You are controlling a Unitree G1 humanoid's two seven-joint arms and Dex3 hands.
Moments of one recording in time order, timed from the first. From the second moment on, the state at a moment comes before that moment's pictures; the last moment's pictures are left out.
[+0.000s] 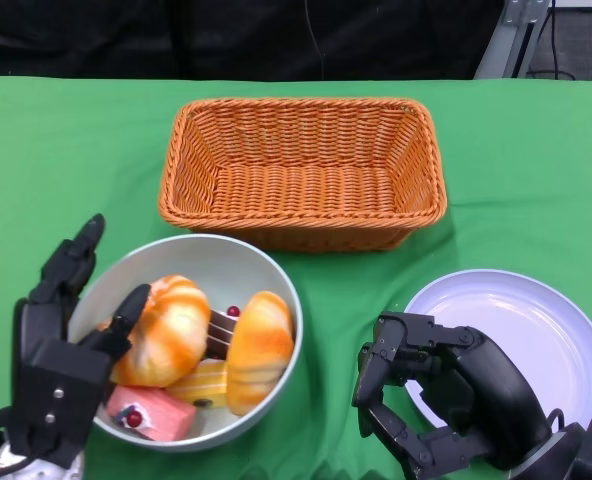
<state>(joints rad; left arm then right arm) -0.17 0.09 0.05 0.56 0.16 -0.50 0.24 0.05 0.00 0.22 0.06 0.18 -0.40 0.48</state>
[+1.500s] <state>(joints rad) -0.14 0.00 -0.02 0.54 0.00 -0.61 0.02 0.03 0.01 0.22 0.09 0.17 -0.46 0.48</state>
